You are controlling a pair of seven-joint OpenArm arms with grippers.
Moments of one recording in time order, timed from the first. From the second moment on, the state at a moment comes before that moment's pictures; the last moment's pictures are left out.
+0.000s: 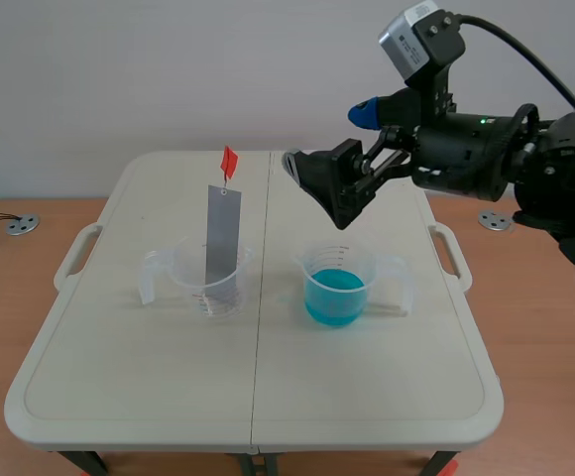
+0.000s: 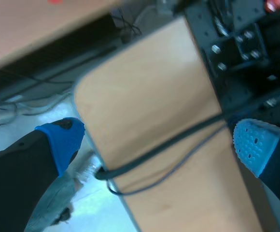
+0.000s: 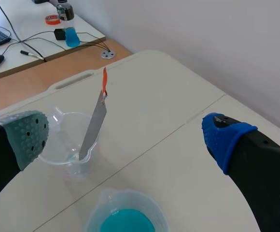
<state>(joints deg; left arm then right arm) 63.2 -22.4 -10.1 89.2 0.4 -21.4 -8.4 10.6 21.5 -13.9 85.6 19.9 40.1 -6.3</state>
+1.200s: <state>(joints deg) 35.2 -38.4 -2.9 118.8 -12.7 -30.7 -8.4 -31.1 25.9 5.8 116.5 19.9 39.9 -4.7</state>
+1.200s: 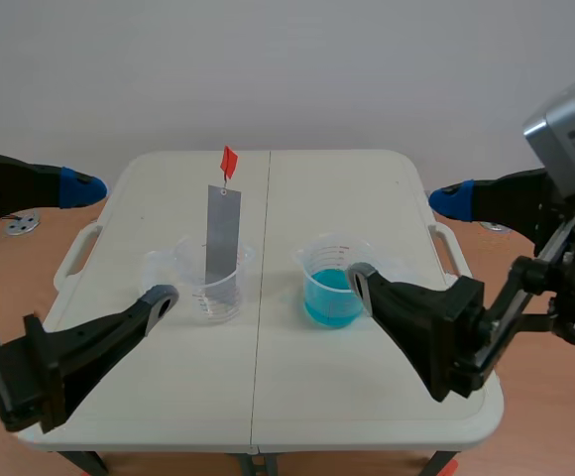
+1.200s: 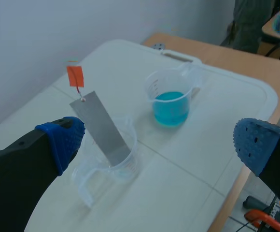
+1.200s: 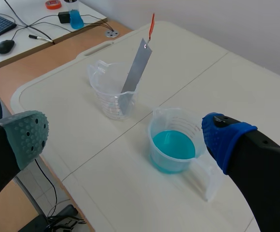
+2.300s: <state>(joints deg) 33.9 -38.1 -1.7 118.8 -14.0 -30.7 -7.6 -36.5 25.9 12.4 116.5 20.0 39.9 0.1</state>
